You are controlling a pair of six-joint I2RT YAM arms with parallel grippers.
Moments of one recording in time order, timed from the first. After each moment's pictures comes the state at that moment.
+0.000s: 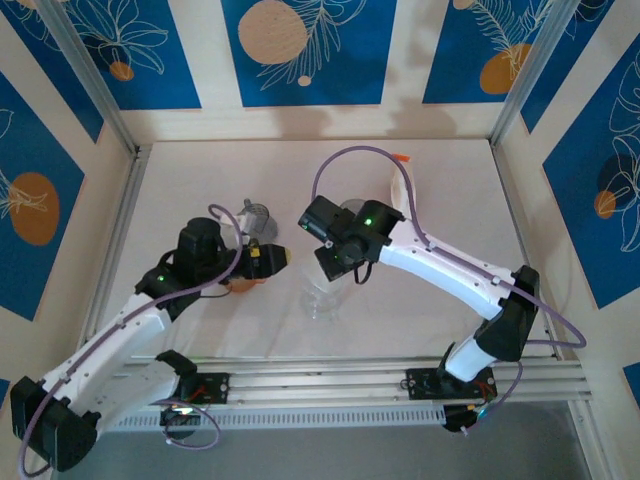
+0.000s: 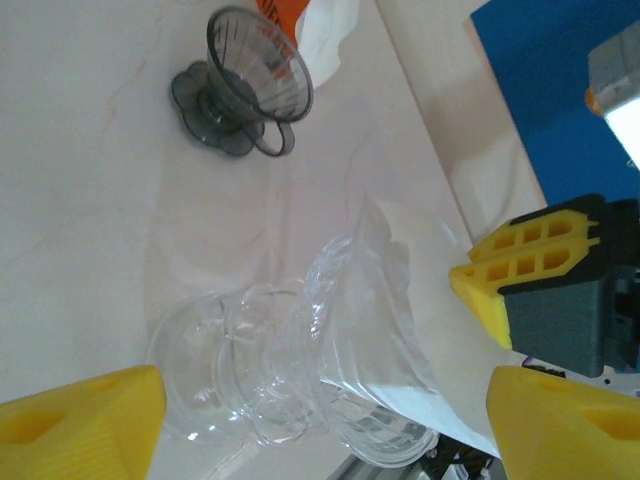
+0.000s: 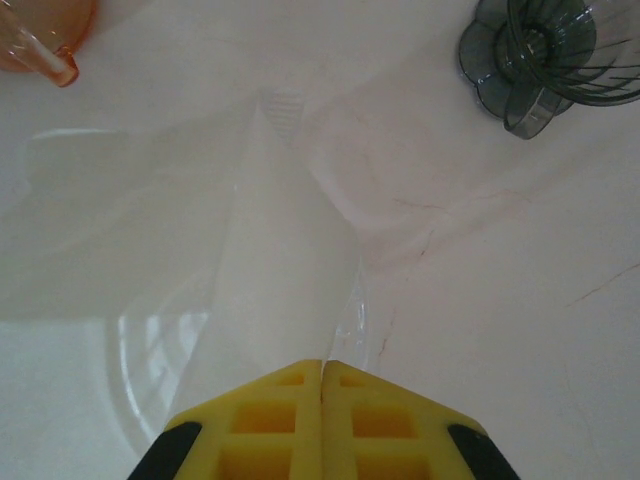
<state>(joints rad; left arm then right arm) -0.57 0.93 0.76 -0.35 0.45 -0.64 0.99 1.57 1.58 -1.29 0.23 0.44</state>
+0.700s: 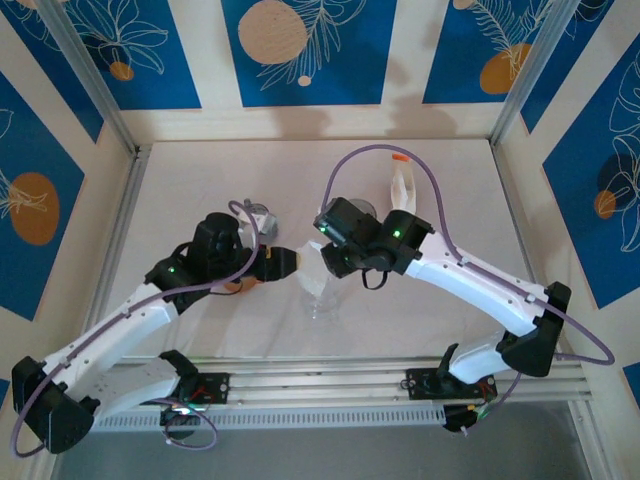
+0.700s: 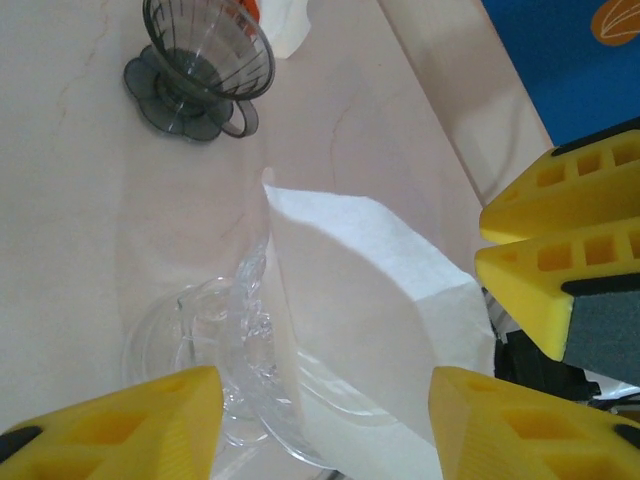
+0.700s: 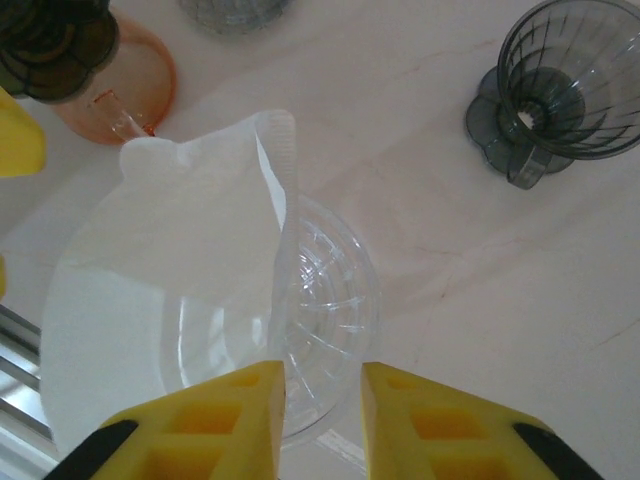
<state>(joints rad) -0.67 1.01 0.87 -0.43 0.40 -0.56 1.00 1.42 1.50 -1.16 0.23 0.45</state>
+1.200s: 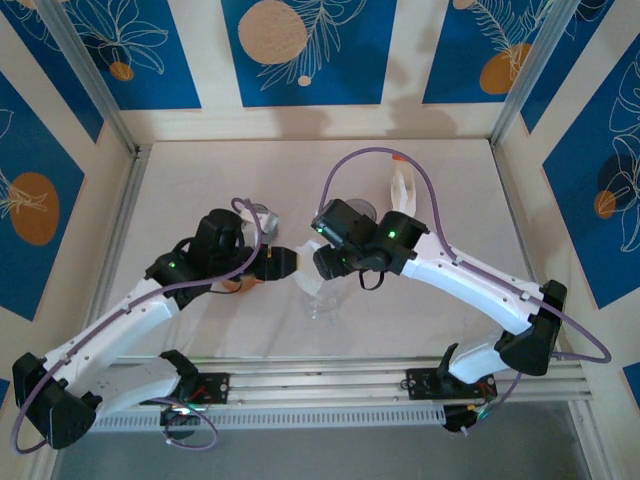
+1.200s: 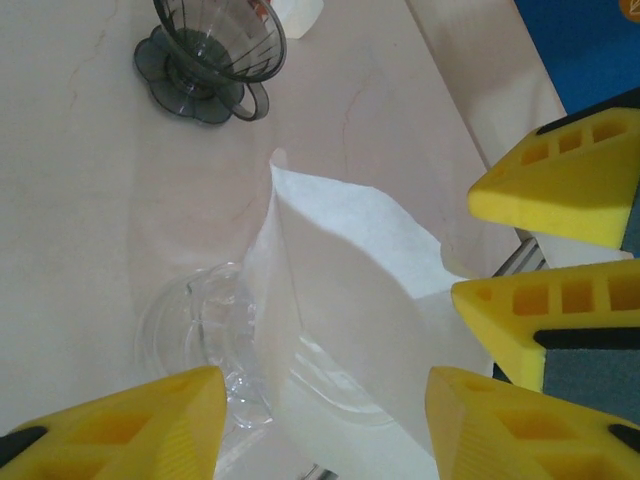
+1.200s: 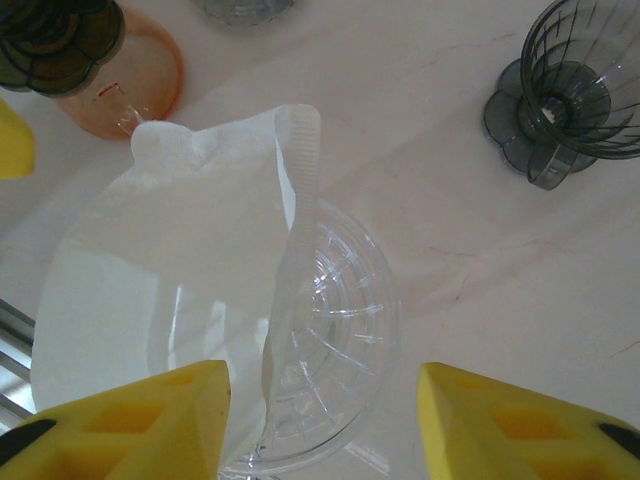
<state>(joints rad) -0.67 1.02 0.92 -0.52 0.39 -0.54 1.00 1.43 1.48 -1.13 0.20 0.45</state>
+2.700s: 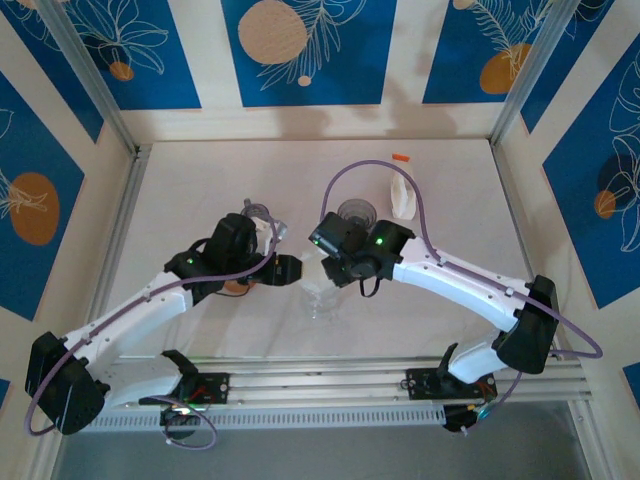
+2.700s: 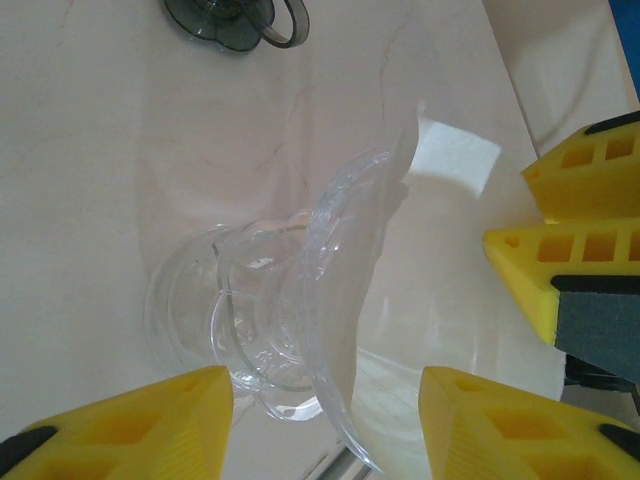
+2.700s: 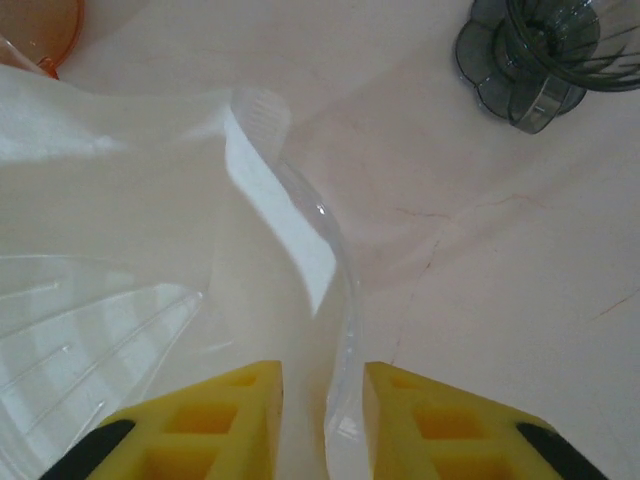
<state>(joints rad) -0.68 1.12 0.86 -0.47 0.42 -0.54 0.99 1.44 1.36 -1.11 0.26 0.47</state>
